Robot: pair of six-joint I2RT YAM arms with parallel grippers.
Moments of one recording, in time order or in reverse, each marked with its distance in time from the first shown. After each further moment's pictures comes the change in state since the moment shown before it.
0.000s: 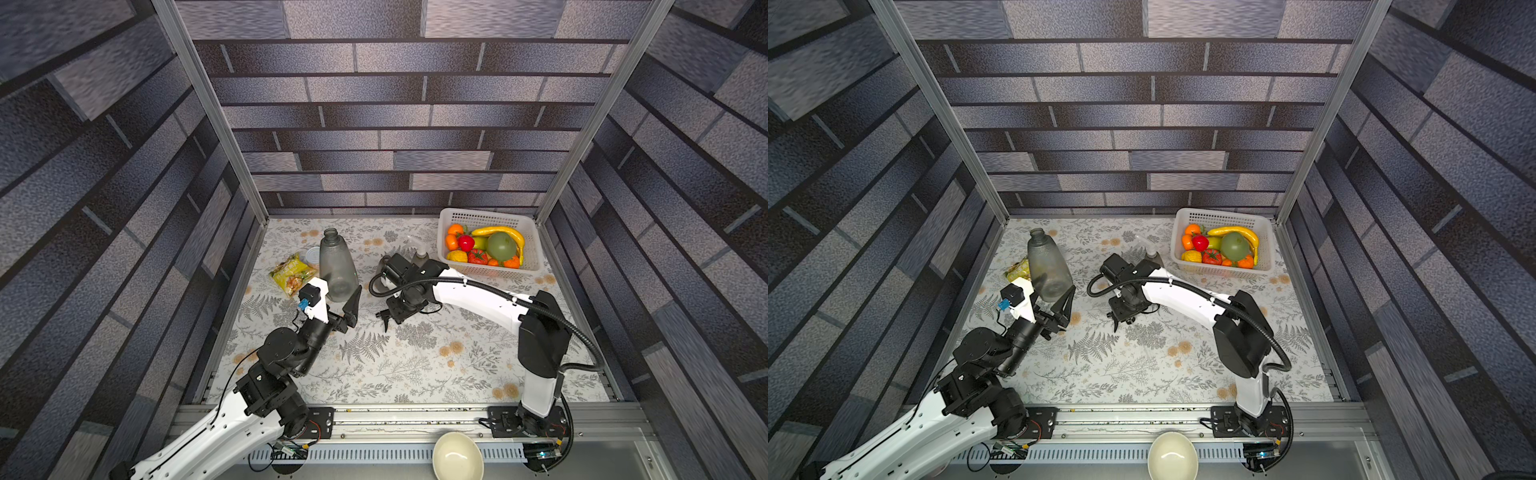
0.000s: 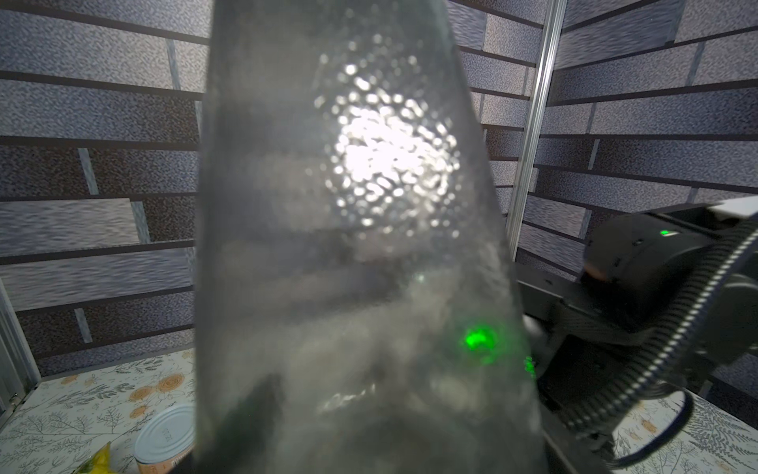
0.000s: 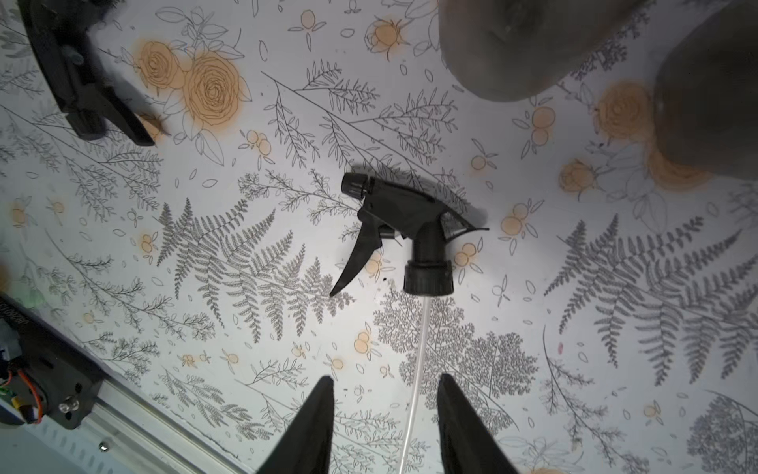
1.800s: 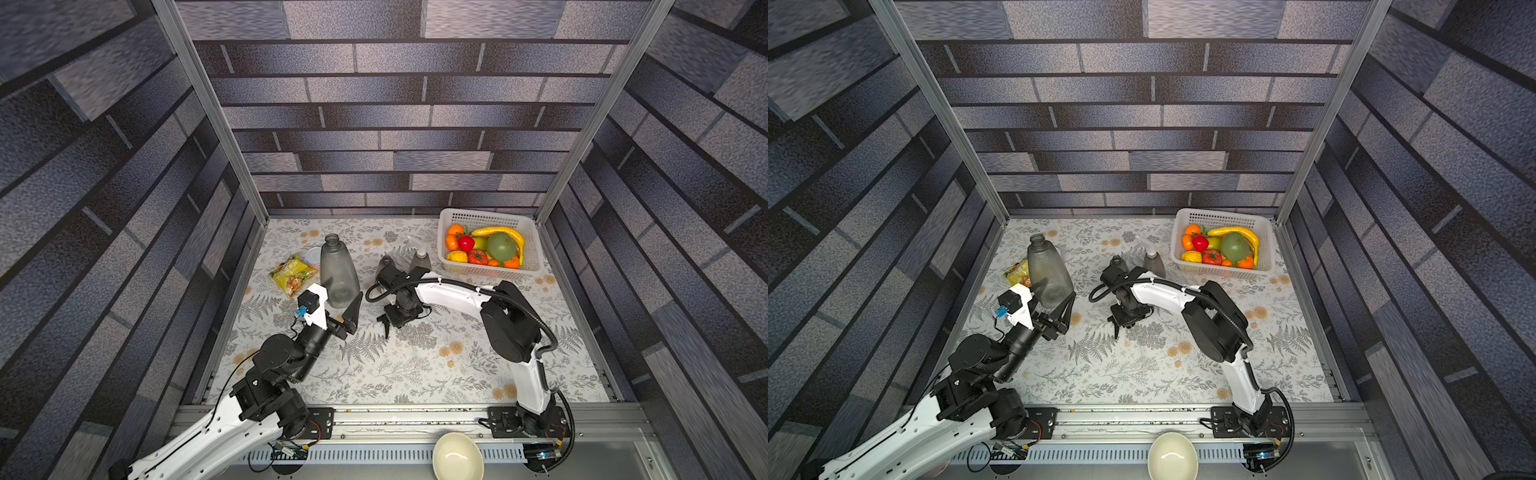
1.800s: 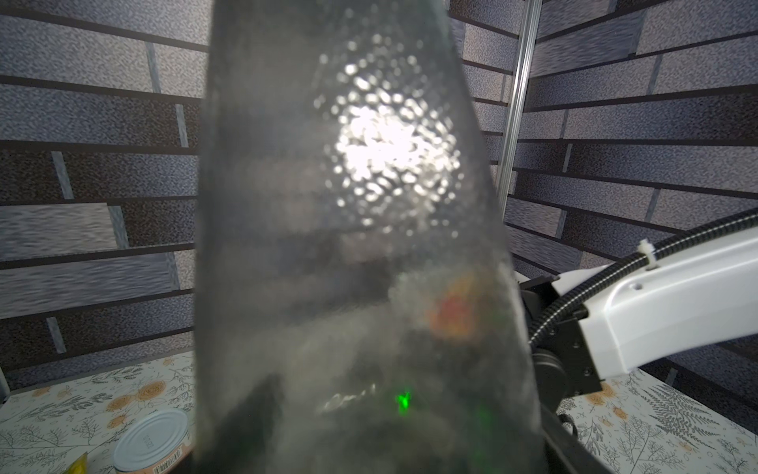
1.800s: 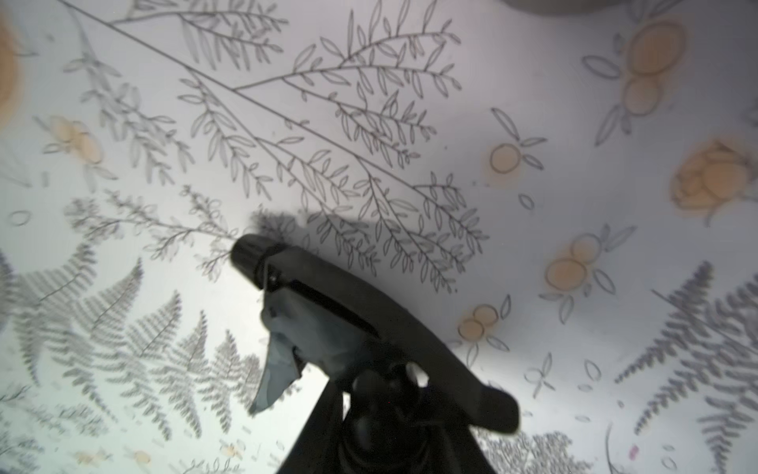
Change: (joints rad) left arm -0.055 -0.044 -0.020 -0.010 -0.003 0.015; right arm -0.039 0.076 -0.097 0.106 -0.021 0.047
